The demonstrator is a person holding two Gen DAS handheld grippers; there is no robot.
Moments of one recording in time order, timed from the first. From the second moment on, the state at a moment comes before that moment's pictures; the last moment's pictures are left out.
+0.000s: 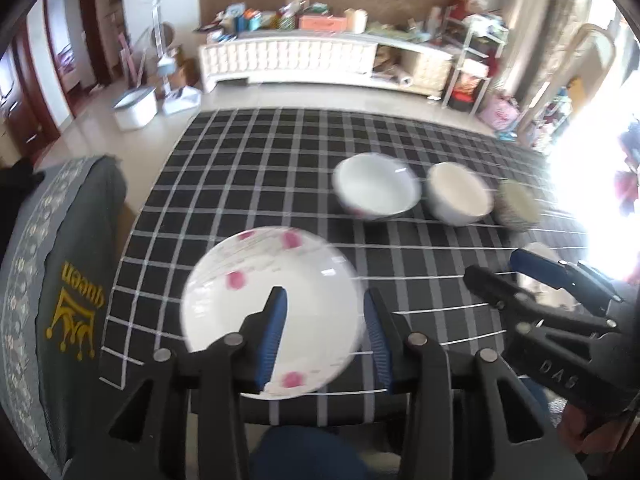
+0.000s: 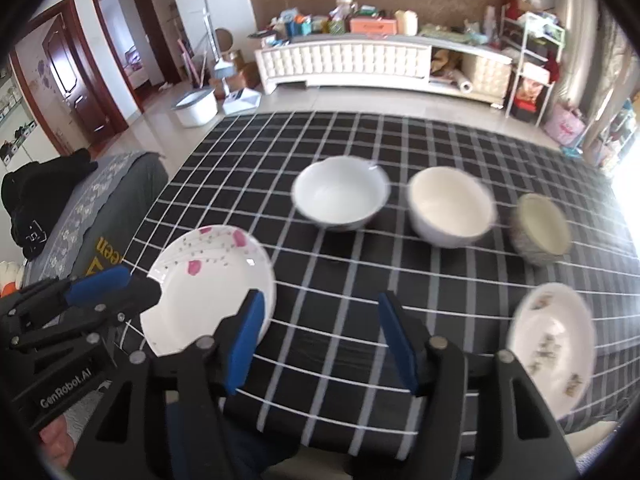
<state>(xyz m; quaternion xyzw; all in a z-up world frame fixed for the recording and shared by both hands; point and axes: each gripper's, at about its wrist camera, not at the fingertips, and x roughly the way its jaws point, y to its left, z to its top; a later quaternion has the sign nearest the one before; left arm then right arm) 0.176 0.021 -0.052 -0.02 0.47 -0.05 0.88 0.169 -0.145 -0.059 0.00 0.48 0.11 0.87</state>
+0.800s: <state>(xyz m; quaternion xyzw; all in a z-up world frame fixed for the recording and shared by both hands) 0.199 -0.185 -0.079 0.04 0.51 -0.18 0.84 0.134 -0.350 -0.069 0.07 0.48 -0.04 0.87</state>
